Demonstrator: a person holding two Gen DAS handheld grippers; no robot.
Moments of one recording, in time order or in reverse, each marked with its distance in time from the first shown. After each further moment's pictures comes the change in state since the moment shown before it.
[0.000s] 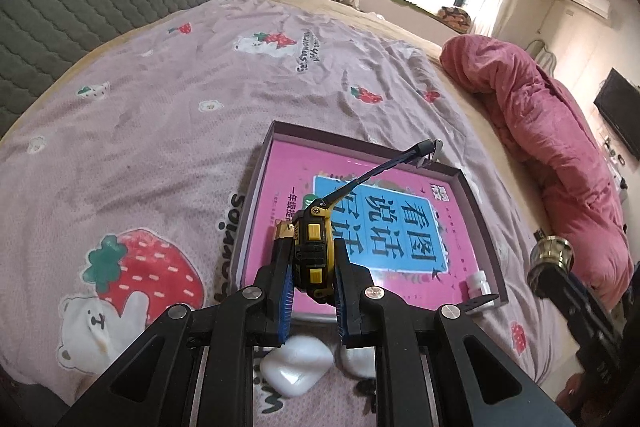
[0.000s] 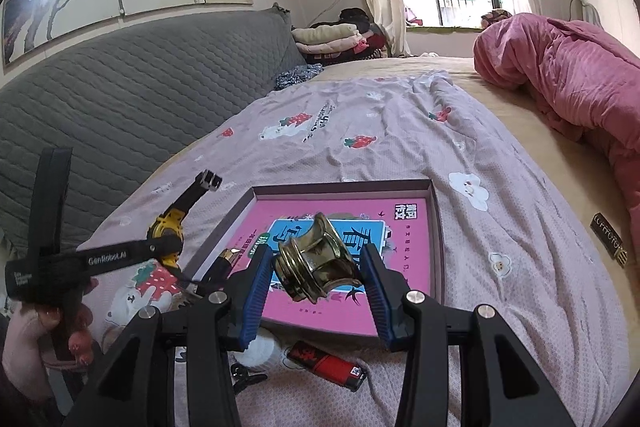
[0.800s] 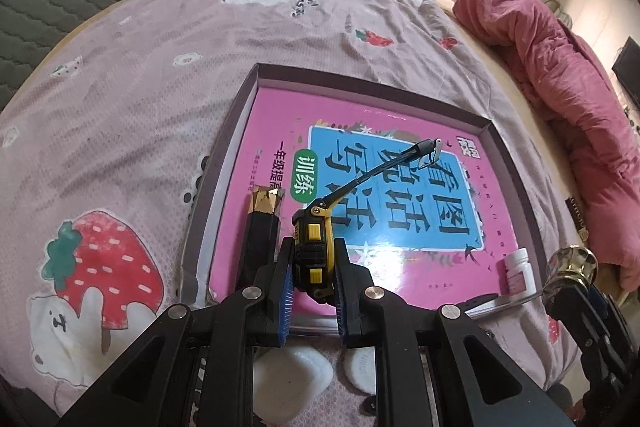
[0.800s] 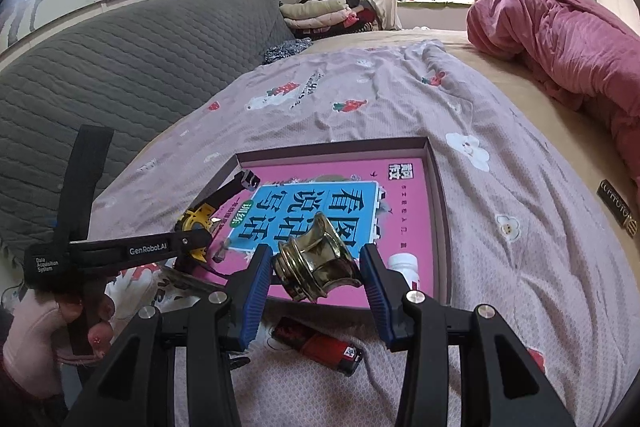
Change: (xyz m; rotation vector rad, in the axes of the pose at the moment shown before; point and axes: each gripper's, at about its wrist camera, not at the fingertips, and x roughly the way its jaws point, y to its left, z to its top) left arm 0.068 -0.018 -0.012 0.047 0.148 0.070; right arm 0.027 -0.013 -0.025 0.038 0.087 -0.022
